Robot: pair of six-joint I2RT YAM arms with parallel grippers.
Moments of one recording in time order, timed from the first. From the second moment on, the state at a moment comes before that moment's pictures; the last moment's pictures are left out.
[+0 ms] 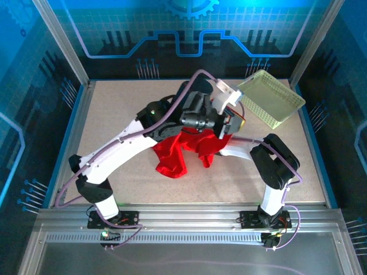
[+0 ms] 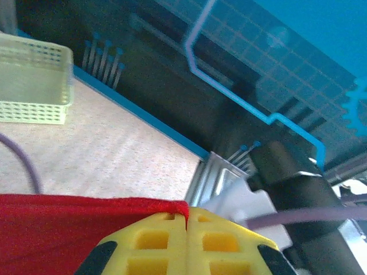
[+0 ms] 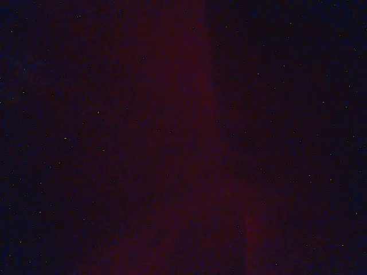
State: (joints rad) left arm -1.01 1.73 2.12 -0.77 0.32 -0.38; right arm 0.69 1.81 1.06 0.09 0.30 0.58
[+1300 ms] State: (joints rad) left arm -0.95 1.61 1.74 -0.38 0.22 -0.59; right arm 0.65 2.14 1.33 0.10 0.10 0.69
